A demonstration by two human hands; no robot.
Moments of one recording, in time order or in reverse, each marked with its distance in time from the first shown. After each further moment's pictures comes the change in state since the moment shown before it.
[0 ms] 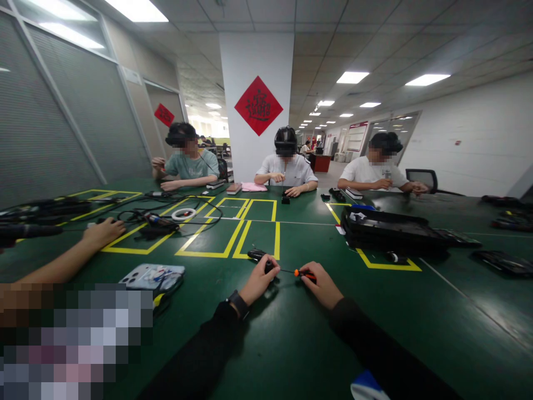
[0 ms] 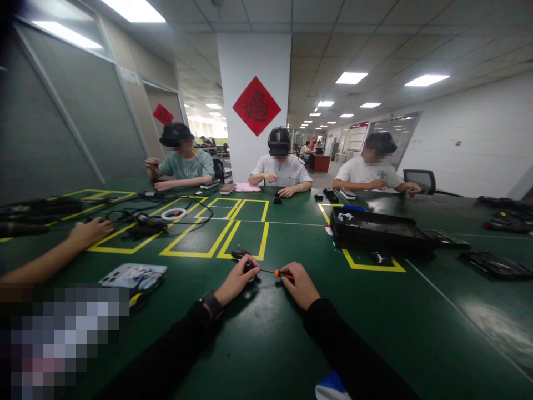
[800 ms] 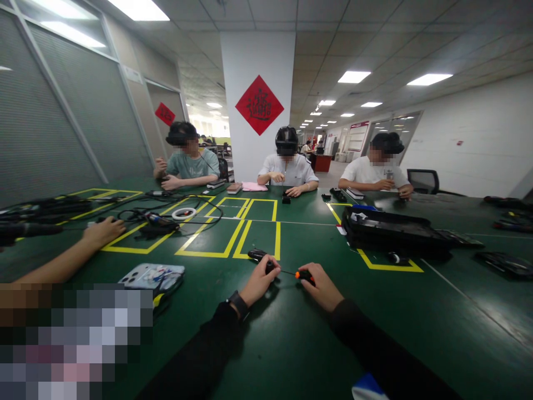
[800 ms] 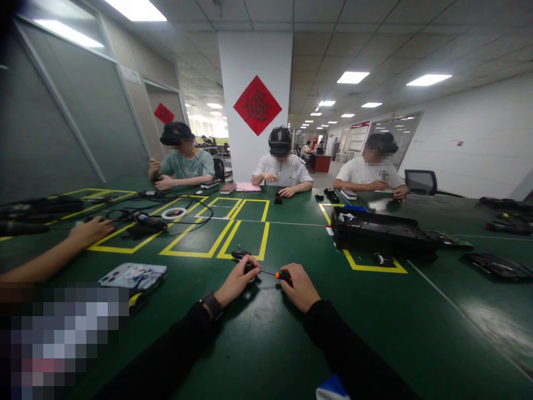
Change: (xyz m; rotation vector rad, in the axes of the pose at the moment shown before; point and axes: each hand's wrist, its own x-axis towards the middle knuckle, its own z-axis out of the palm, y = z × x) left_hand 0.001 -0.002 0.000 0.014 0.005 0.010; right_hand -0.001 -0.004 0.001 -0.046 -0.020 -0.020
